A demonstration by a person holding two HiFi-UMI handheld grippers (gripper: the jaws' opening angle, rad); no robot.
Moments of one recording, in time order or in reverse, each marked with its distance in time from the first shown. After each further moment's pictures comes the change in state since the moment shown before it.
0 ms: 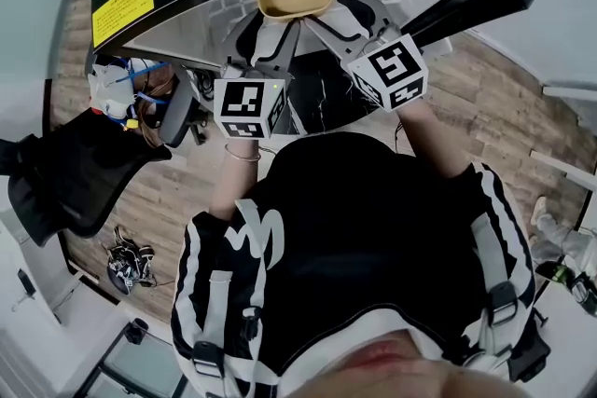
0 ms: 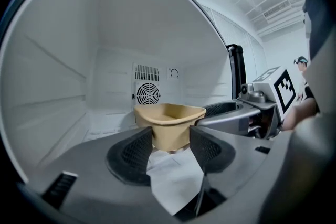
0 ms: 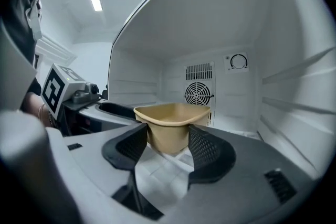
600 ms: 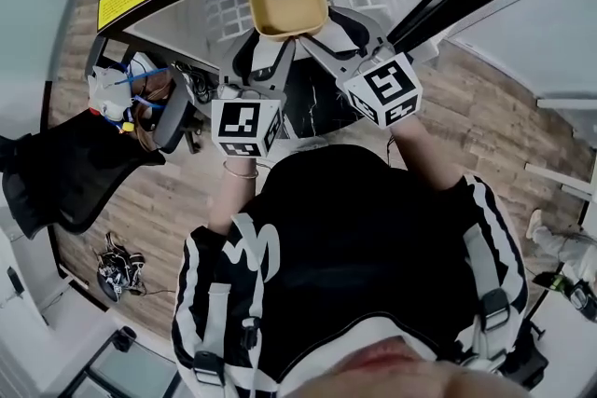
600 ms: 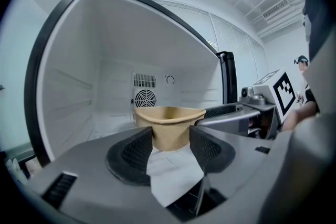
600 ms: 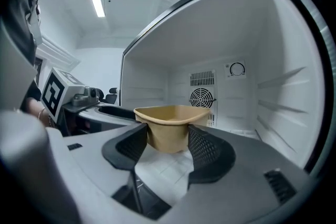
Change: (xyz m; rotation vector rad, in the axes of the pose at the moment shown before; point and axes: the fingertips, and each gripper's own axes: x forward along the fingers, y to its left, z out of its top) left arm -0.031 -0.026 0.007 0.001 -0.039 0.034; right arm -0.032 0.022 0.005 0.008 -0.047 0.028
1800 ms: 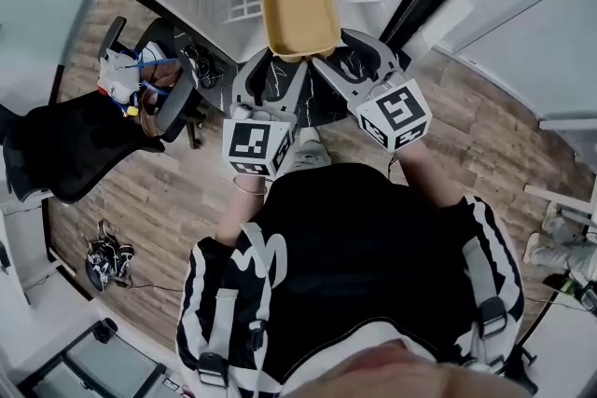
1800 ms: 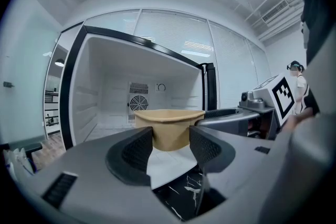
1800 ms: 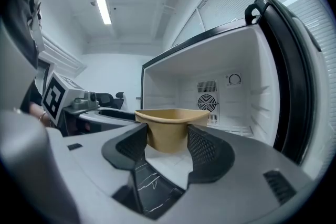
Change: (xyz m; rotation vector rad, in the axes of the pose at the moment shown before) left arm -0.063 -0.065 0.005 -0.026 -0.061 0.039; right arm -0.076 0.045 0.002 -0.005 -0.050 0.043
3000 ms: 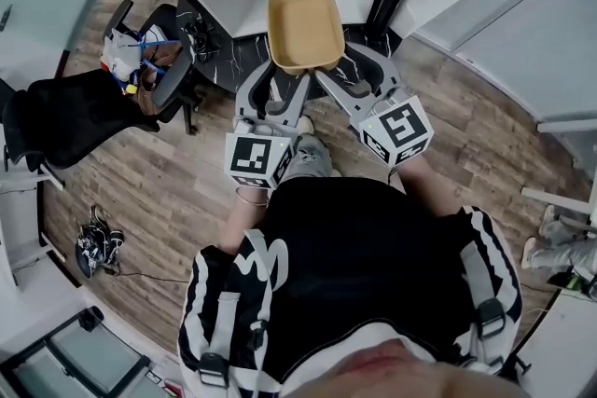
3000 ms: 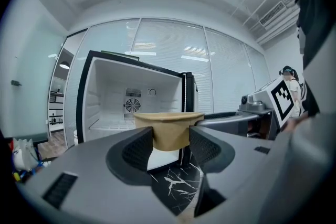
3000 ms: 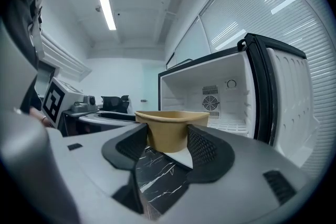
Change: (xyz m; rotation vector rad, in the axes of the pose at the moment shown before) left arm -0.075 -0.081 -0.003 -0.018 -0.050 0.029; right arm -0.092 0.056 -0.007 0.011 -0.030 0.027
